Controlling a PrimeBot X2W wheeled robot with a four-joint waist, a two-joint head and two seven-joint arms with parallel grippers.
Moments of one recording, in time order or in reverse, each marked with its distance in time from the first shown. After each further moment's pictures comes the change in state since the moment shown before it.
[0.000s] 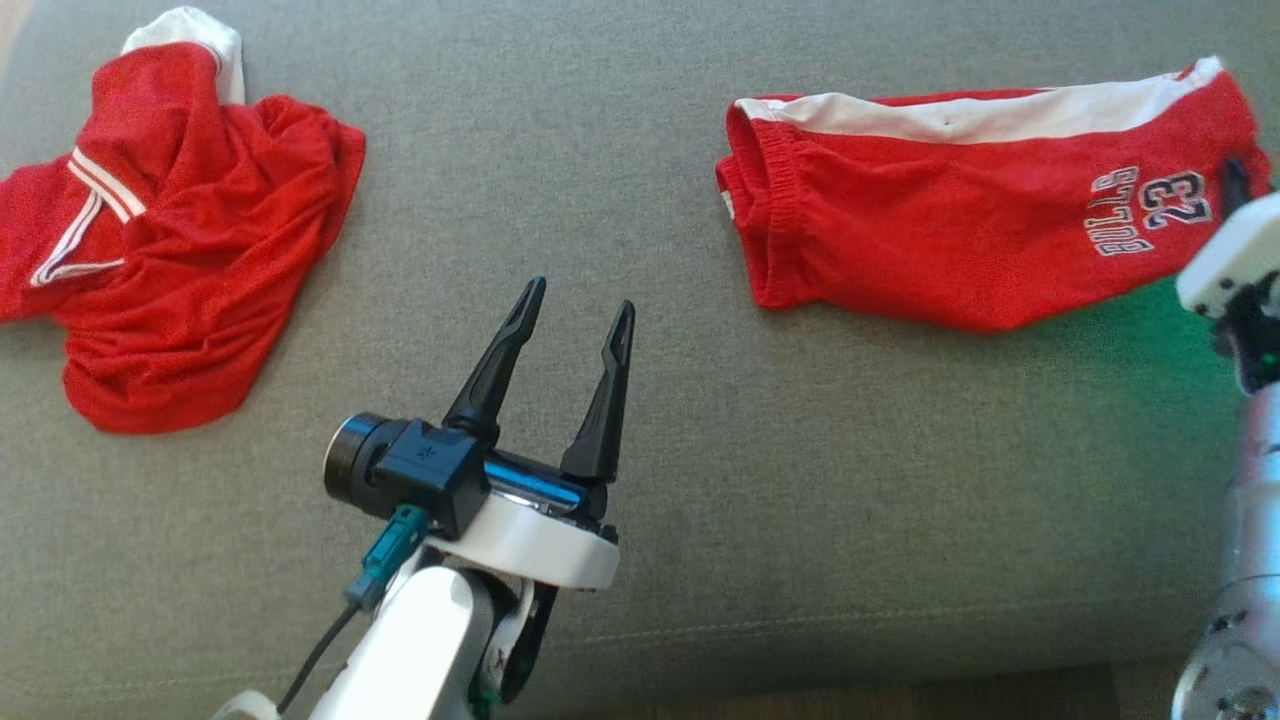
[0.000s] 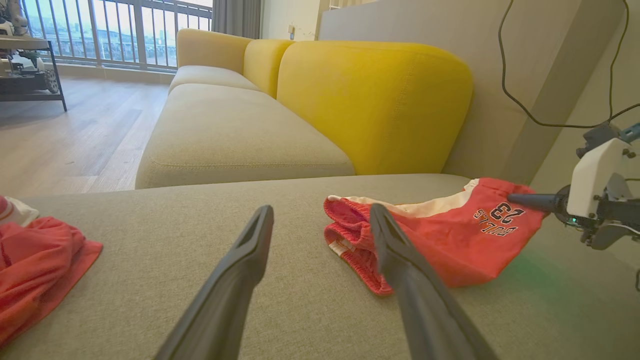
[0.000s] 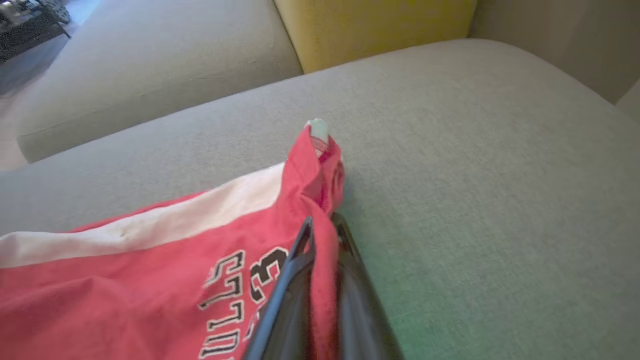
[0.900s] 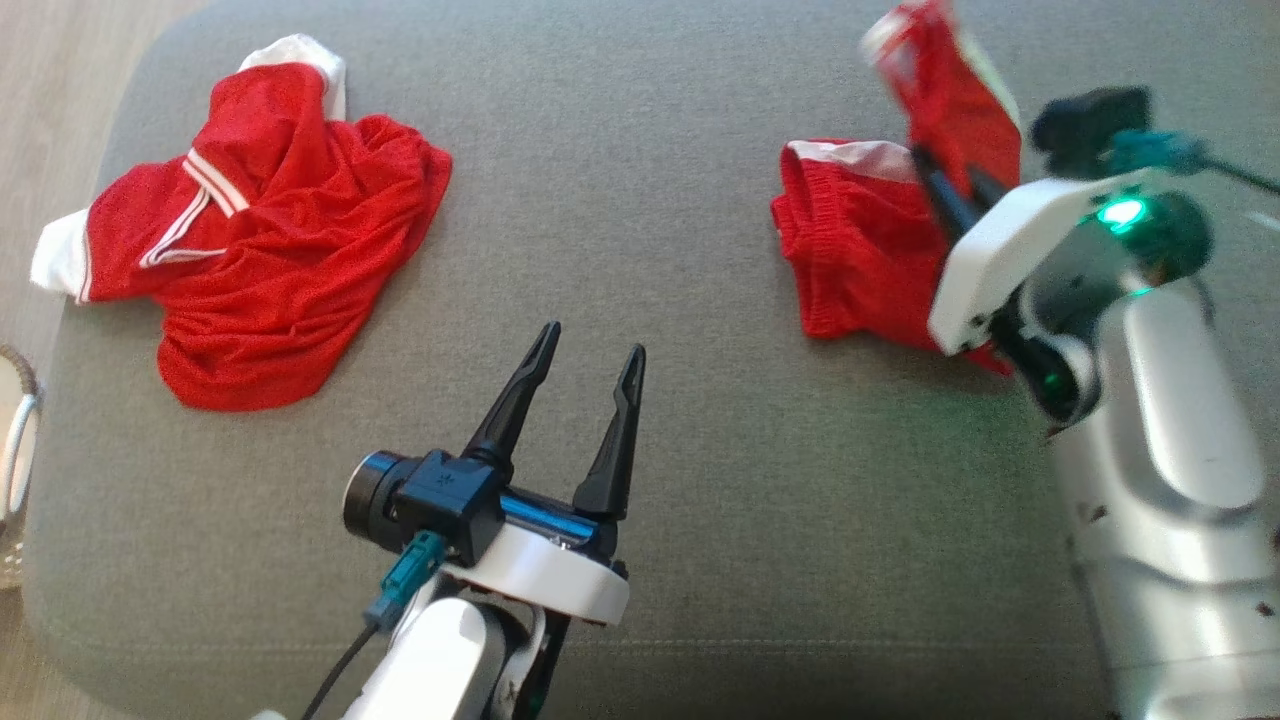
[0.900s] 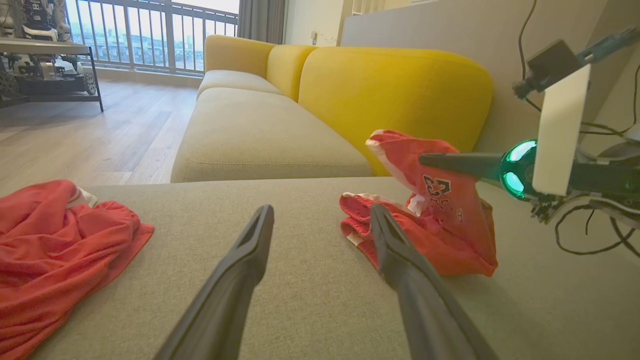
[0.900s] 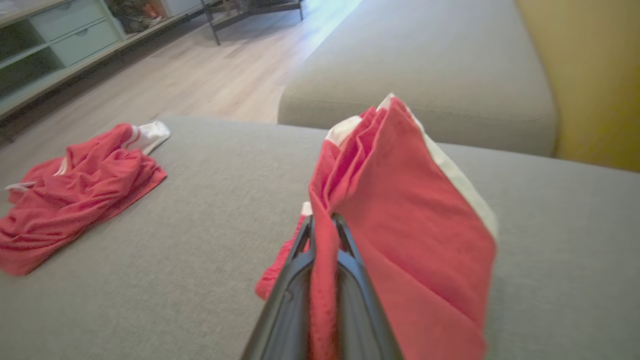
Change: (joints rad) left arm 0.043 0.000 -0.026 0.026 -0.016 0.006 0.000; right arm 0.143 0.072 0.573 -0.380 0.244 0.000 0.152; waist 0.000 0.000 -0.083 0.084
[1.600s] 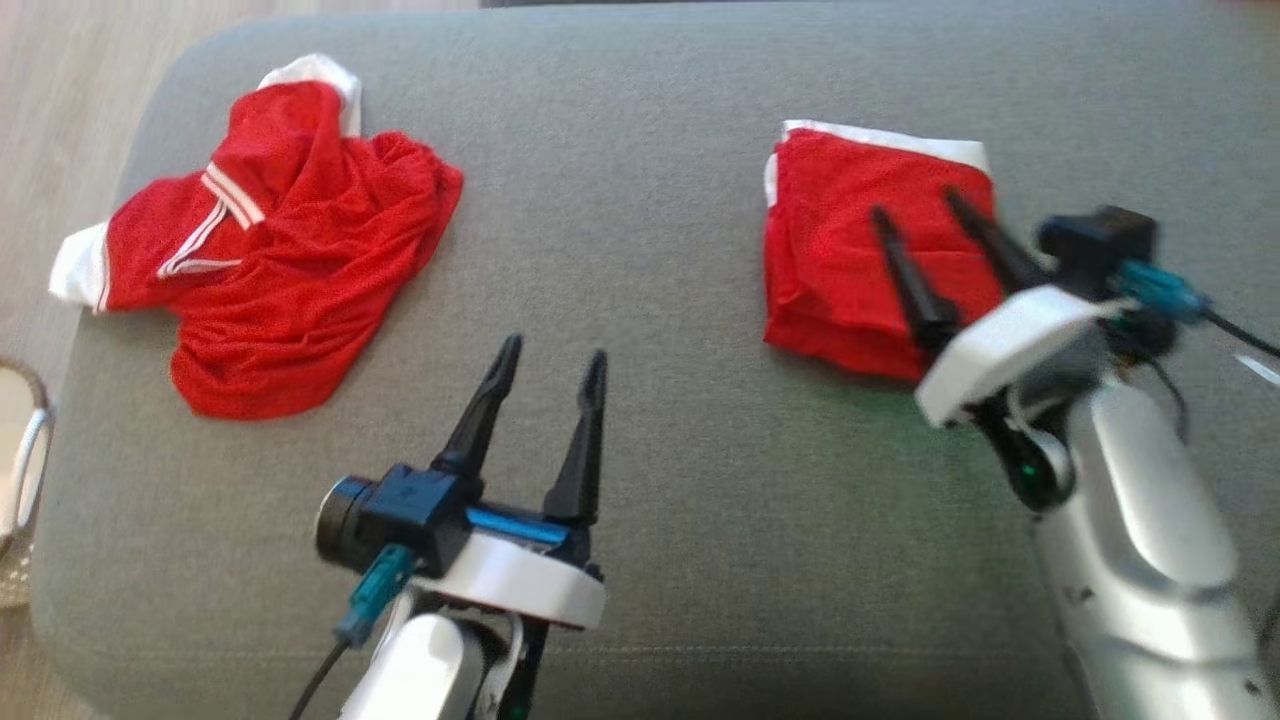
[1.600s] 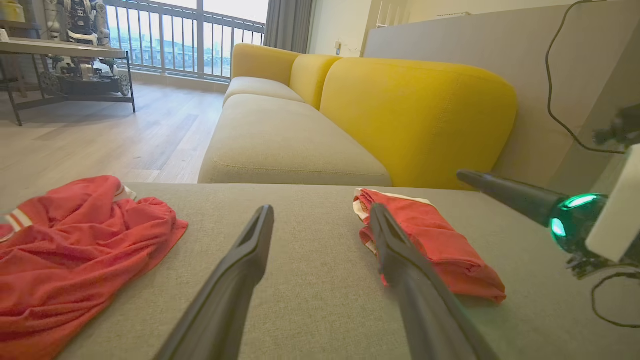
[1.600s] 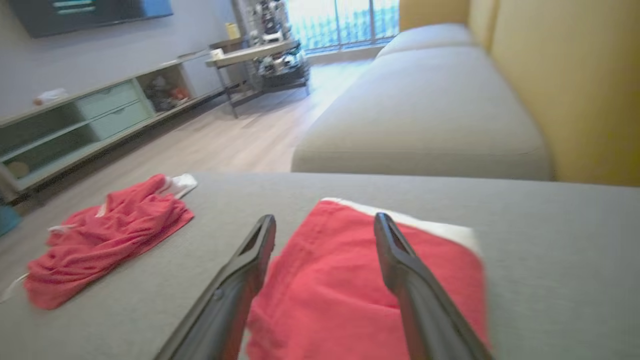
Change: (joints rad) left arm 0.035 0.000 0.033 -0.019 -0.024 0.032 0.000; right arm 0.128 0.002 0.063 0.034 0.083 0.000 -0.319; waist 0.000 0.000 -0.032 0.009
